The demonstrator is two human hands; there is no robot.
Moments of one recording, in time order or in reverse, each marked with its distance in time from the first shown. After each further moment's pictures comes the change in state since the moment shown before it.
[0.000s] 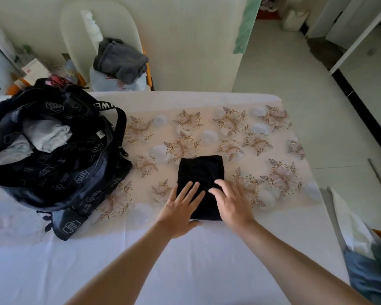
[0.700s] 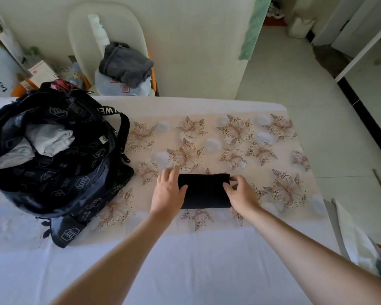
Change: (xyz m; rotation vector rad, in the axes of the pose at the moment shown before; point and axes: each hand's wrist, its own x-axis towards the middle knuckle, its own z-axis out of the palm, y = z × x) left_hand 0.033 -0.036 -0.056 -0.562 0.317 -0.545; right_hand 0.063 0.024 -0.025 0.602 -0.329 0.886
